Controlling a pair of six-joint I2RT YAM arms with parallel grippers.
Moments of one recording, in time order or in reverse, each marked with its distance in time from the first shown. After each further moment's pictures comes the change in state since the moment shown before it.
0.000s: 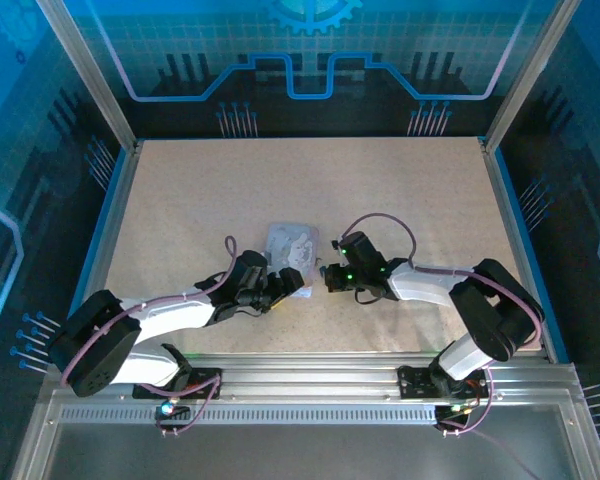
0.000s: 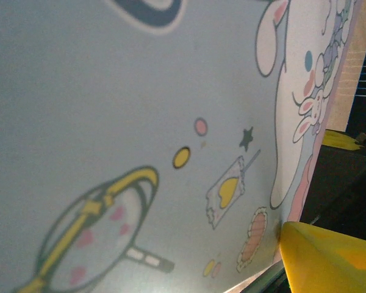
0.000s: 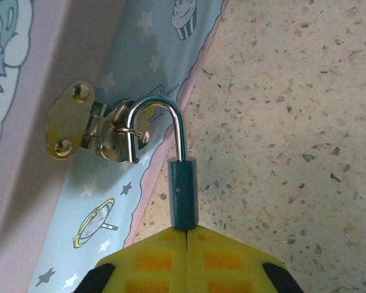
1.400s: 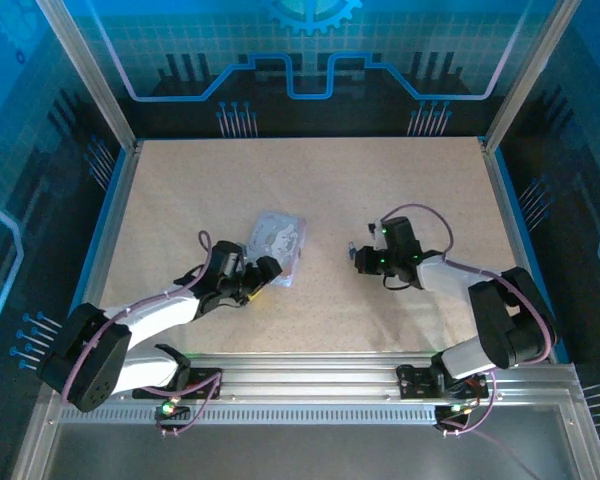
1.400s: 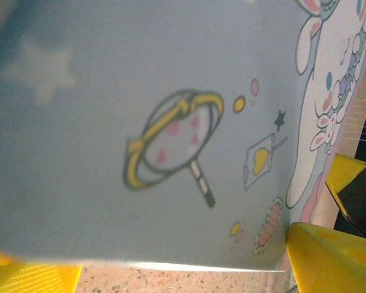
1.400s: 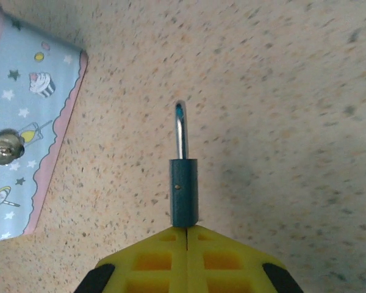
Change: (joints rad) left arm 0.242 -0.081 -0.022 -0.111 0.049 0.105; right arm -0.346 -0.080 -0.048 -0.014 -0.169 -0.111
